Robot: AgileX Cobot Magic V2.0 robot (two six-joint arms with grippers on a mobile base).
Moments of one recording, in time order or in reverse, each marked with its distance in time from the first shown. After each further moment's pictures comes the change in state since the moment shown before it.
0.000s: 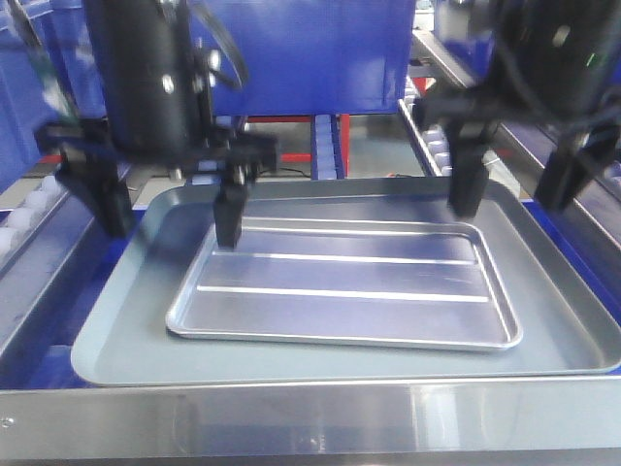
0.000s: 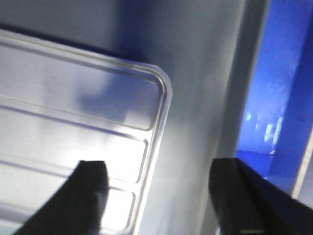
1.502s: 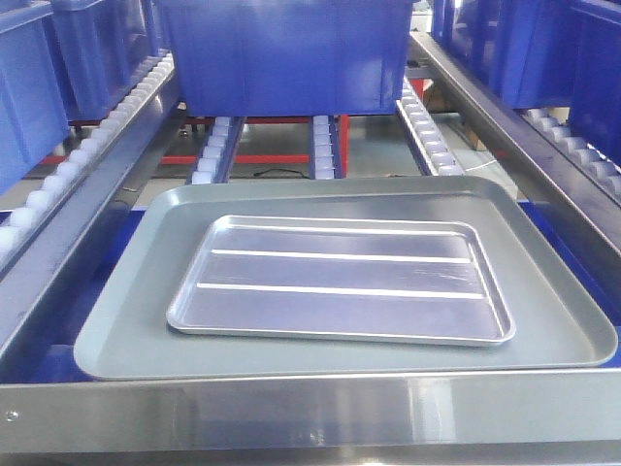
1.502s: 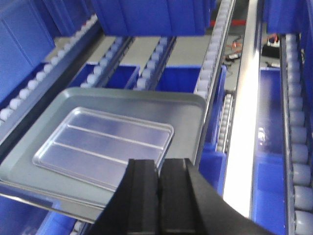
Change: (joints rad) left arm -0.110 -1.604 0.956 0.139 -0.419 0.118; right arm 0.006 -1.475 0.747 -0.002 -0.242 -0.105
